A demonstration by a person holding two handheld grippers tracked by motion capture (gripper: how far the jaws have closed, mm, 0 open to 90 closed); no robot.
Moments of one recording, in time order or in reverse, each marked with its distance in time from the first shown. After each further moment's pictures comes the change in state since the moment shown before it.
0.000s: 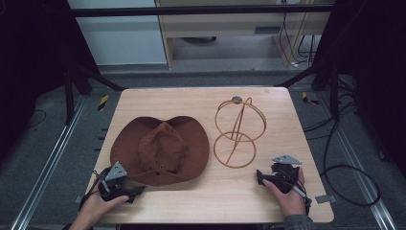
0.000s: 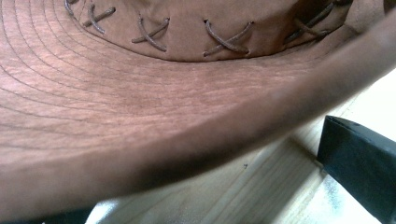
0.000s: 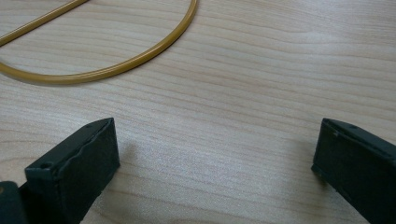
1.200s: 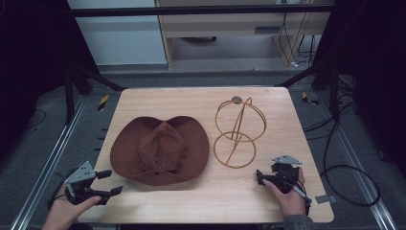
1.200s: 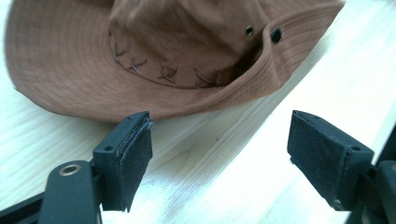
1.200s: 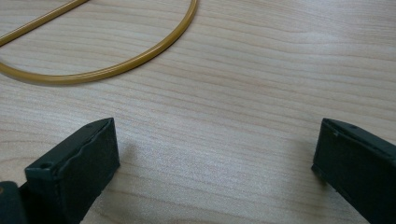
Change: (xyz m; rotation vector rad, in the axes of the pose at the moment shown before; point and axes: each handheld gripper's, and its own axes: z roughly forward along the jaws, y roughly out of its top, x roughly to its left) left arm 0.010 0.012 -0.097 -0.109 -0.072 -0.001; right arm 0.000 0.000 0.000 0.000 0.000 0.000
